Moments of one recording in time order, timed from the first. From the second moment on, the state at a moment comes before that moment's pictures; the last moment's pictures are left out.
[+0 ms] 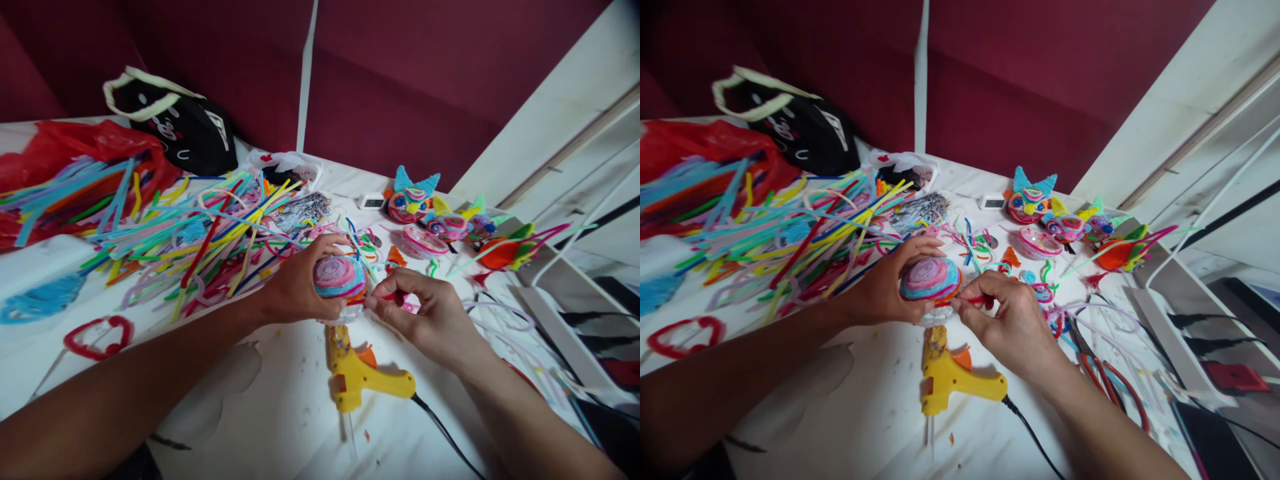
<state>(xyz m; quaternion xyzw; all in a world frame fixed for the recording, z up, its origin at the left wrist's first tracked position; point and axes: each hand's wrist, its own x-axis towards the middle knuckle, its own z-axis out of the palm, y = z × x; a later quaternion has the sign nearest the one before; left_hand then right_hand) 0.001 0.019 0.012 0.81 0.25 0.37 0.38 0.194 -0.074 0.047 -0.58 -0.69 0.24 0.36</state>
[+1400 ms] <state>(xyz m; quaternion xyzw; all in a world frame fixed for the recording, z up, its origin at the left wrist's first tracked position) -0.007 0.022 0.011 0.82 0.17 0.33 0.44 0.206 -0.068 0.043 -0.56 -0.65 0.36 0.37</state>
